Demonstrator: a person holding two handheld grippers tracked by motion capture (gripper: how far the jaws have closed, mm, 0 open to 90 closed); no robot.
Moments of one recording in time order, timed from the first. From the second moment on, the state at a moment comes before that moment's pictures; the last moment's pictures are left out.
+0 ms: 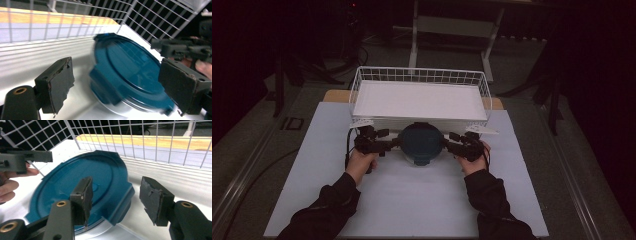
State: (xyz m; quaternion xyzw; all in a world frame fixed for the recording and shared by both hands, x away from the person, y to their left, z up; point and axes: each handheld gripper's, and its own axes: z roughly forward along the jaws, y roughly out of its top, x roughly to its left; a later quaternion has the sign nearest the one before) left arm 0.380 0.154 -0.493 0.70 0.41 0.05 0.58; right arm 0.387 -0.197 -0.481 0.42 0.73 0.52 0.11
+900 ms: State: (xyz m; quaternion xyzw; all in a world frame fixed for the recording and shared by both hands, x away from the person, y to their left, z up) left arm 0.295 0.160 -0.481 0.74 0.36 0.02 0.56; right arm 0.318 -0.164 -0.480 0.37 0.77 0.51 0.05
